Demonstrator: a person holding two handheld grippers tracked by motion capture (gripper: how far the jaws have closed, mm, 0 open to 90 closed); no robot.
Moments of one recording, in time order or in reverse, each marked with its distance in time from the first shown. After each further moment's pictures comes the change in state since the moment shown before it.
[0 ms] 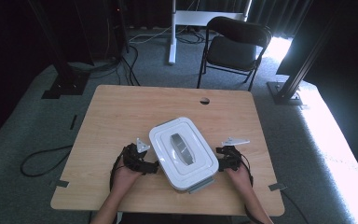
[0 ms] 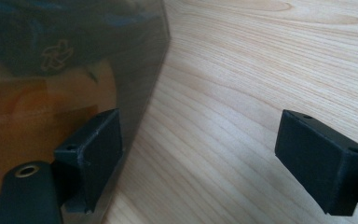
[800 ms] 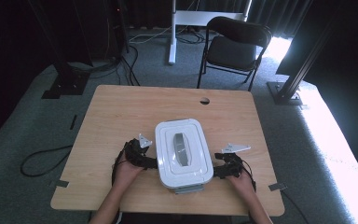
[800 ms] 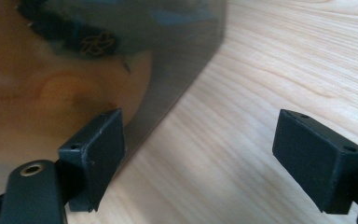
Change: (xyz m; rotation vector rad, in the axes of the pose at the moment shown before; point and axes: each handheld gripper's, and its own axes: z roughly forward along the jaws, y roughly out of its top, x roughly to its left) left arm 0.006 0.012 0.010 0.000 0.011 0.017; right arm 0.016 -0.013 -0.013 0.007 0.056 -0.070
